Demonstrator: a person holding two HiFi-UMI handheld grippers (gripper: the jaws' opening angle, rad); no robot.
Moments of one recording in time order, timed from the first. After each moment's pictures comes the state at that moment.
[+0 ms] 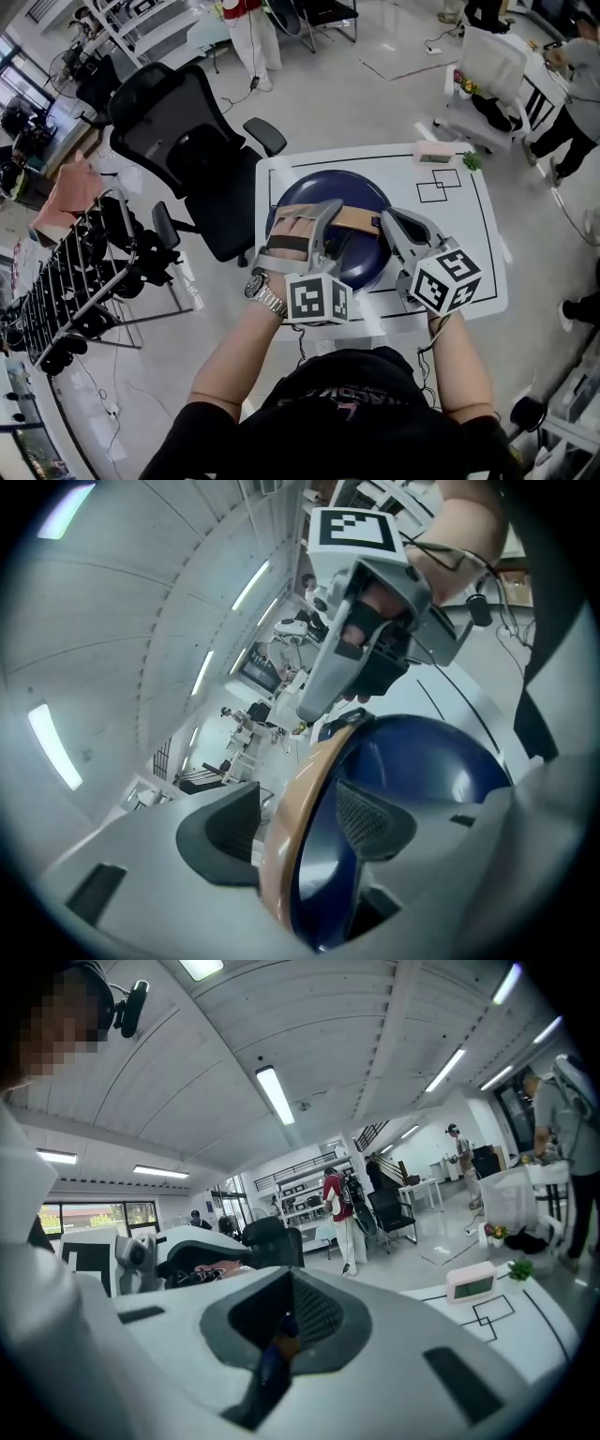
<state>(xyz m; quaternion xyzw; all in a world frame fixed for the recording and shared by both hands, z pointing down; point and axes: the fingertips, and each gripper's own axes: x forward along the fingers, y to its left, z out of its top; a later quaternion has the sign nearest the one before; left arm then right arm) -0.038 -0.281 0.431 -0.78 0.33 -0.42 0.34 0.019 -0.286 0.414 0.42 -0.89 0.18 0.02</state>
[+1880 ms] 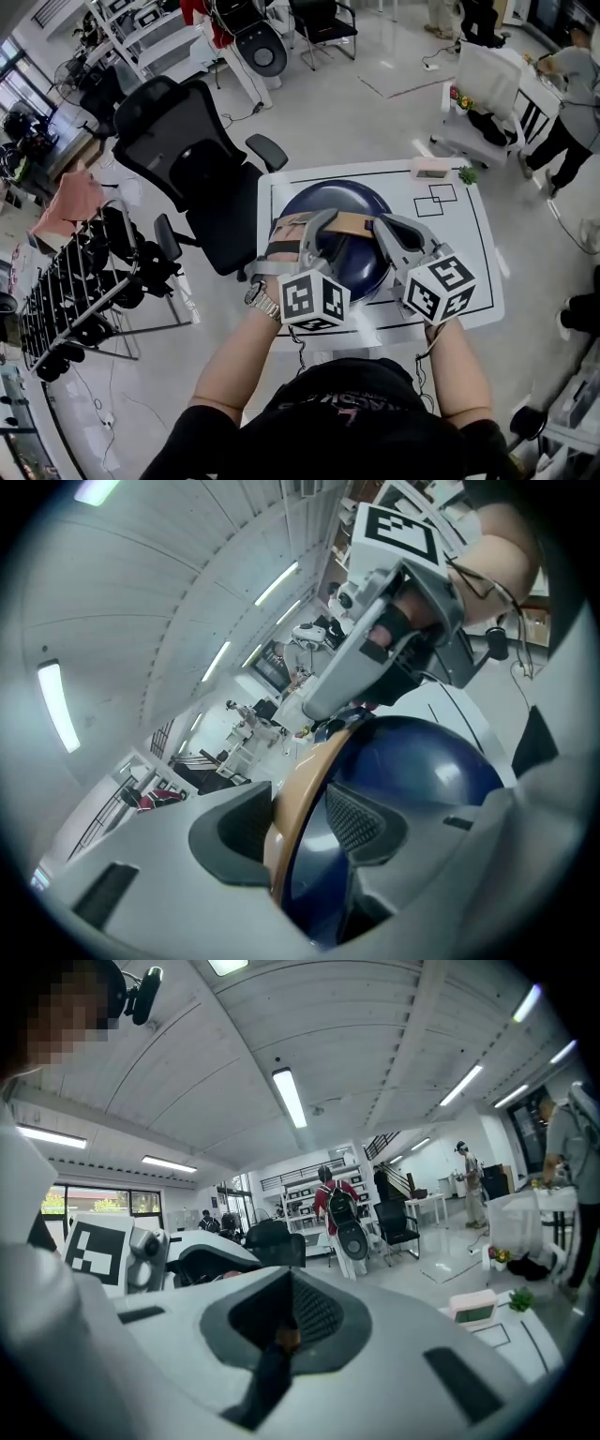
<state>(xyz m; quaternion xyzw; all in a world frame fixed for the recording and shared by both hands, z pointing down) -0.049 -0.286 0.411 -0.81 0.36 -0.38 0.27 0.002 -0.282 0.382 0.42 -0.90 0.14 0.03</state>
